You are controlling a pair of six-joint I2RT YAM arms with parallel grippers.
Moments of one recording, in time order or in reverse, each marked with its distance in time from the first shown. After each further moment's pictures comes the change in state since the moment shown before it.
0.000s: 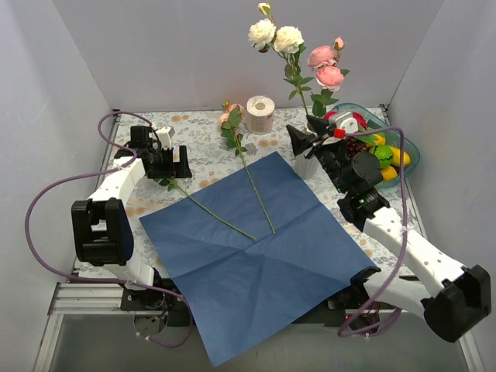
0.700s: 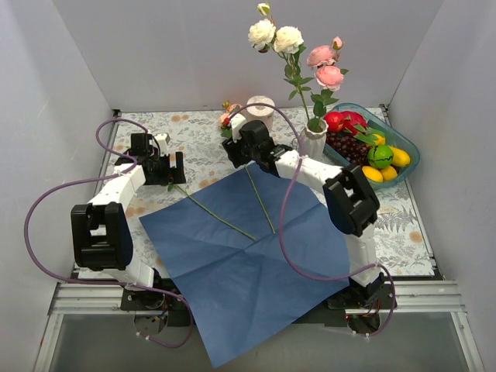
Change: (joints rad) left arm -0.006 0.002 -0.087 0.055 -0.161 -0.039; right arm 0.208 0.899 0.660 -0.623 -0.006 -0.056
